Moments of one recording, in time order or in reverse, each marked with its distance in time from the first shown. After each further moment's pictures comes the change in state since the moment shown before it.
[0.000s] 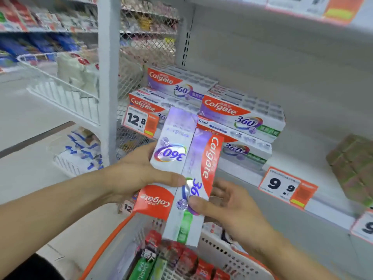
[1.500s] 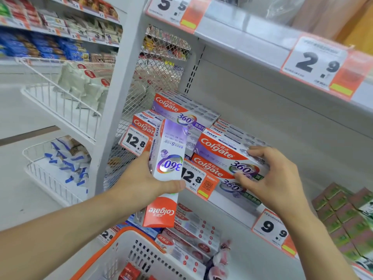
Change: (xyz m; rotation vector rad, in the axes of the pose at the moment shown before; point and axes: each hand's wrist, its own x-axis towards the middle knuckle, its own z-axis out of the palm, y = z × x) left_hand 0.010 0.012 0.002 -0.092 0.300 0.091; right_hand 0.068 -0.081 -0.088 -1.142 0.549 -0.602
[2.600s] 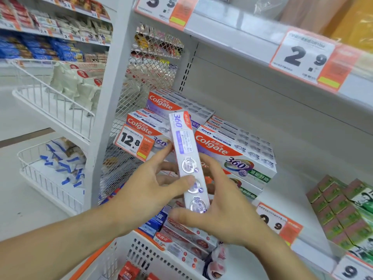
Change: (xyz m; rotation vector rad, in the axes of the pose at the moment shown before) left_hand -0.019 0.006 0.021 -0.190 -0.194 0.231; right_hand -0.044 -0.086 0.014 0.614 -0.545 0.063
